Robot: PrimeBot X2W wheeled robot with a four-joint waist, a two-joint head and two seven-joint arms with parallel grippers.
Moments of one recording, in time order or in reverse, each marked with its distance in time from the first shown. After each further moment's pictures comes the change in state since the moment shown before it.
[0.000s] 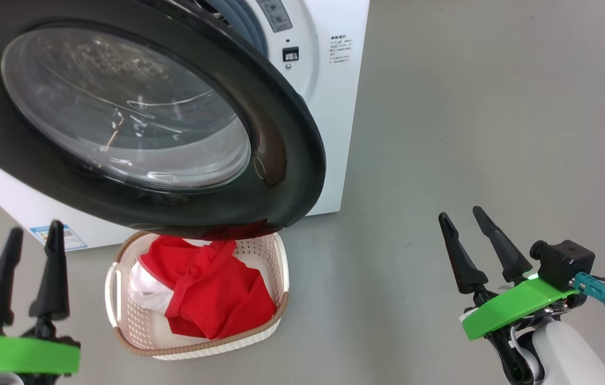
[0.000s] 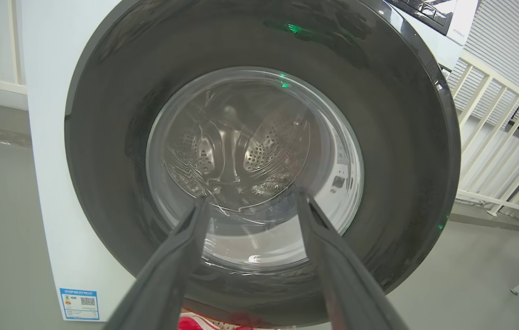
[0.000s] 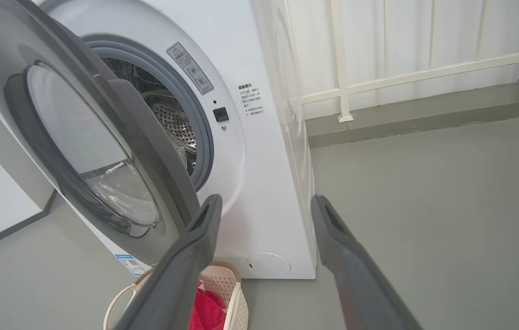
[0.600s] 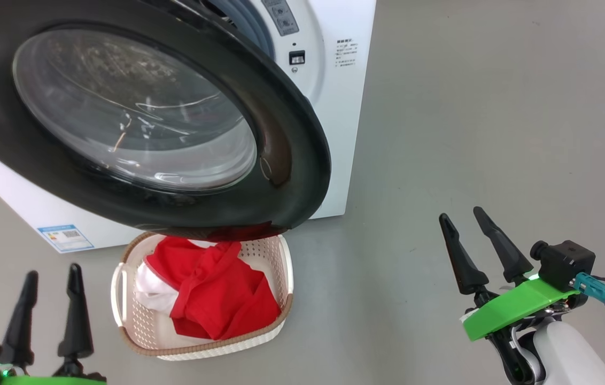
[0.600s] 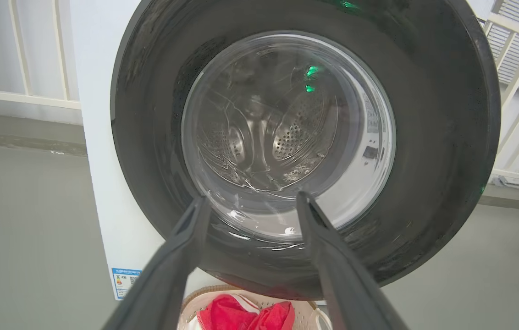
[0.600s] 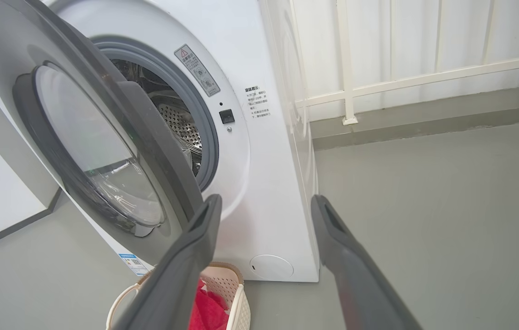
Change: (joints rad) left arm 0.081 -0.056 -0.034 0.114 0.162 0.028 -0.208; right arm 0.001 -0.007 0.004 -0.001 0.000 0.000 0.000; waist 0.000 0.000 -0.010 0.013
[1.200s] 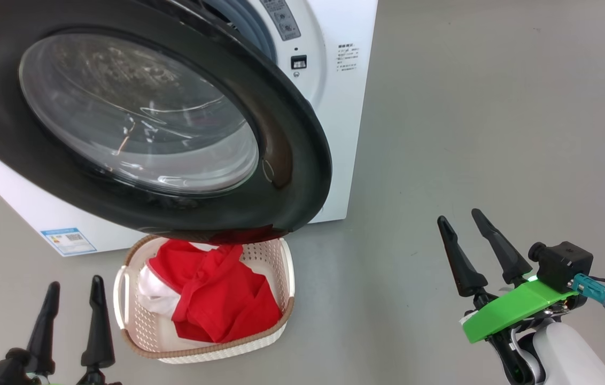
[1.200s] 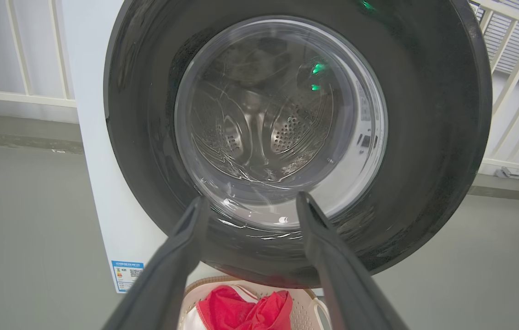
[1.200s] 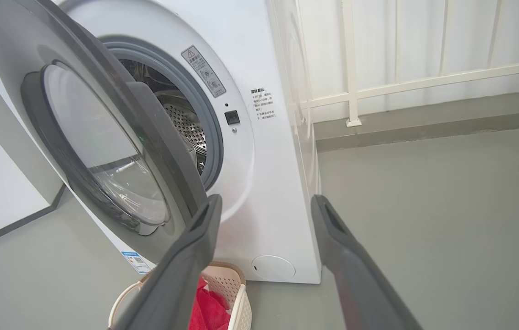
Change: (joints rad) left arm 0.019 -0.050 -0.019 0.031 0.089 0.009 -0.026; right arm 0.002 -0.008 0.013 0.001 0.000 0.000 0.000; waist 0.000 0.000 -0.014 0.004
